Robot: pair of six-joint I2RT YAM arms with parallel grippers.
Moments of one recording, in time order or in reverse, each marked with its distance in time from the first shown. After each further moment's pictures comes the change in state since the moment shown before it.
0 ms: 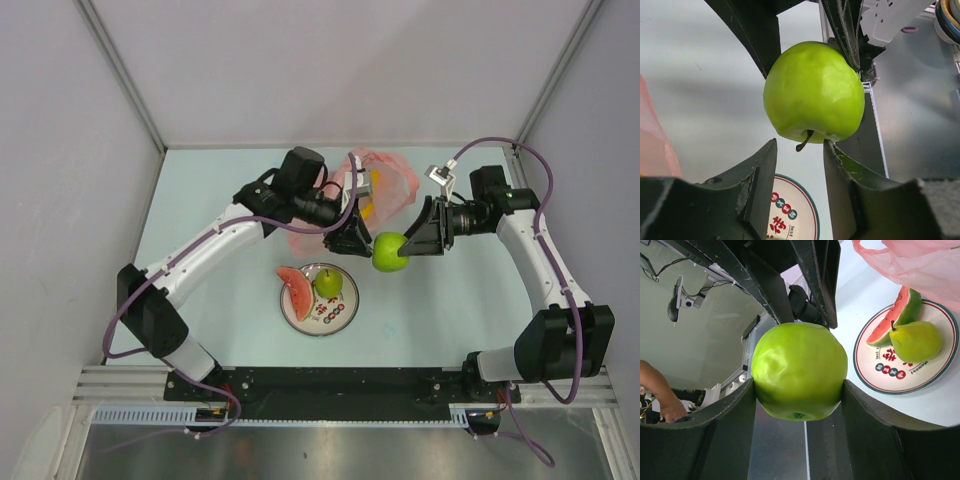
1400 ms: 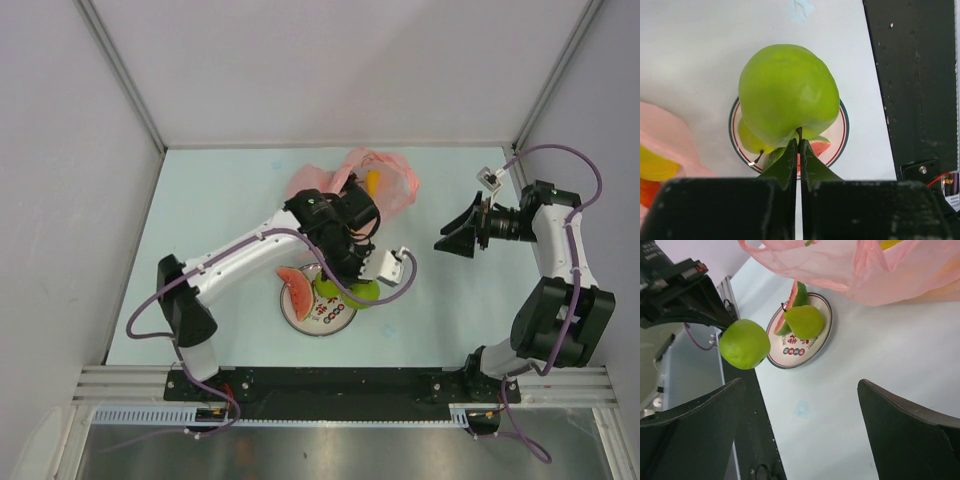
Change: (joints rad) left arm -0.264 0.172 0.286 -0.728 -0.556 0.622; right arm -0.365 0.113 -0.002 -0.232 0.115 -0.552
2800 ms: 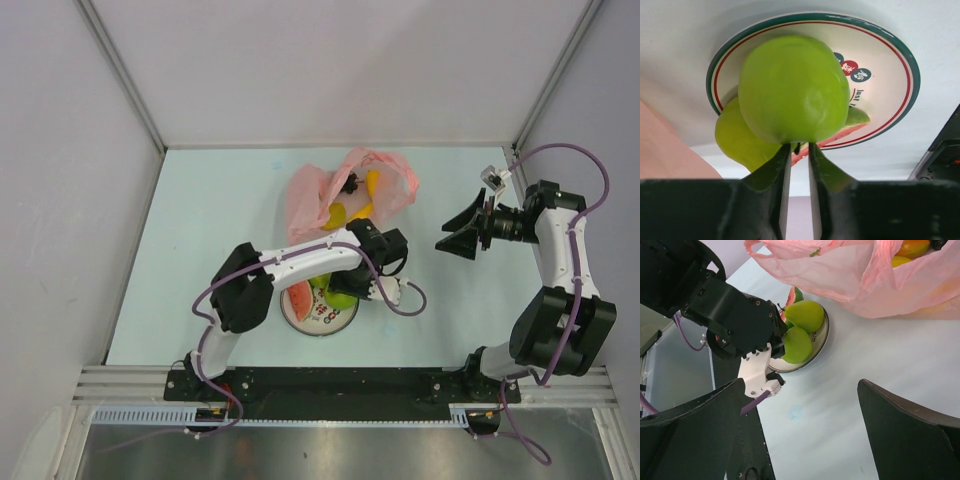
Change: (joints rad) left arm -0.089 0.328 -0.019 -0.033 -0.492 -0.115; right arm -0.012 -0.060 0.000 -0.008 -0.019 -0.063
